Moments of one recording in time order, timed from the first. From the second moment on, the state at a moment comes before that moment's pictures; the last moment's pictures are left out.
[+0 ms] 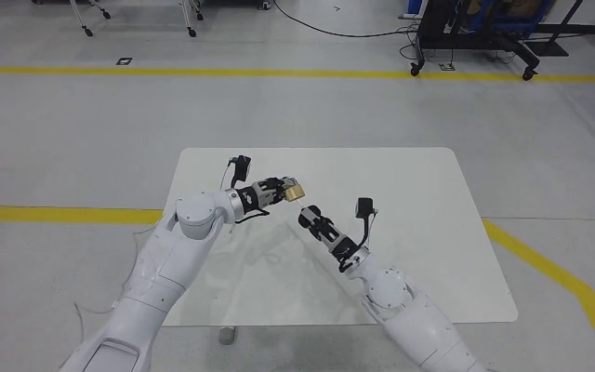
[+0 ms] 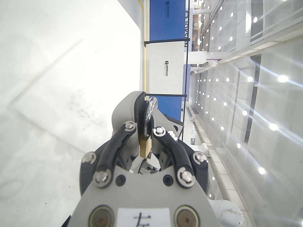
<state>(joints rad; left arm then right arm) 0.92 -1.26 -1.04 -1.16 -0.31 0.05 -0.76 -1.37 -1.27 0.98 -1.47 0.09 -0.35 0.13</state>
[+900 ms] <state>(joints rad) 0.91 -1.27 -1.01 -1.17 -0.24 0.04 -0.77 -1.35 -1.31 0.97 -1.41 0.00 -0.37 0.02</state>
